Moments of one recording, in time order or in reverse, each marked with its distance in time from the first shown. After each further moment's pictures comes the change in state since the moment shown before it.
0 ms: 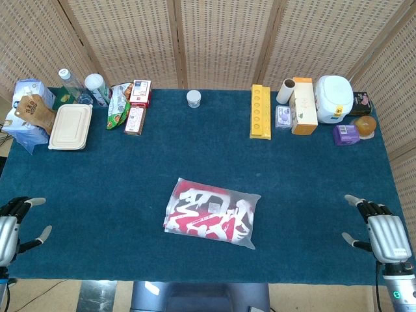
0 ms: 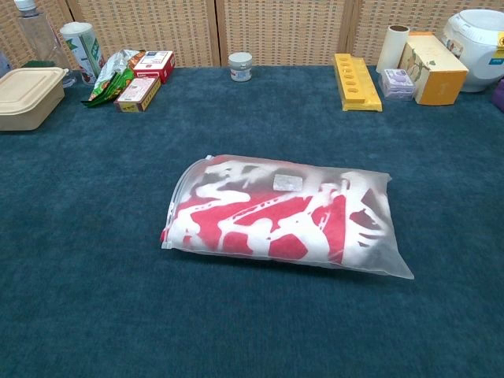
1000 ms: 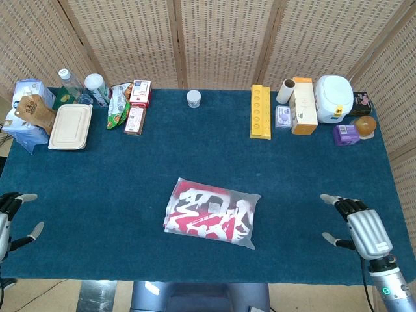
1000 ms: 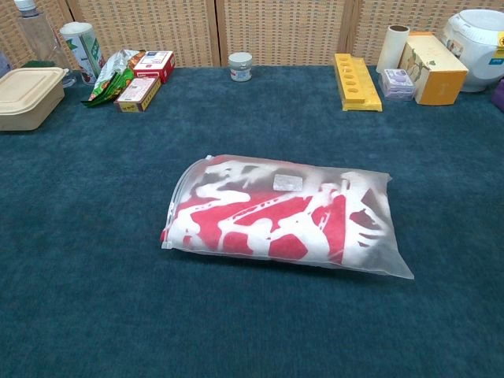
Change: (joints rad) left arm 0.001 0.051 -0.018 -0.016 0.007 0.032 0.014; right arm 0.082 0.034 -0.019 -0.073 -0.150 -0.027 0.091
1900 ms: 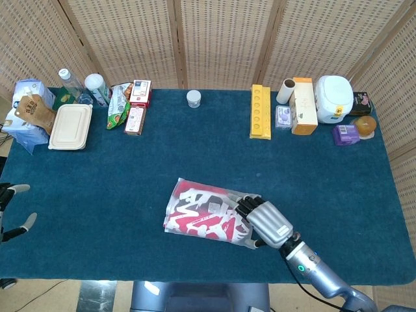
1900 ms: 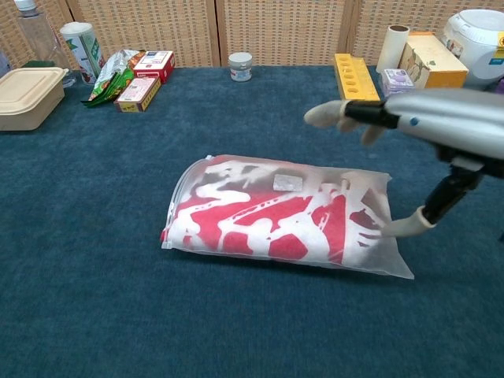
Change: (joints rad) left arm -0.036 0.047 -0.034 0.022 -0.046 -0.043 -0.032; right arm 0.328 -0.201 0.078 -0.268 0.157 -0.507 -0.423
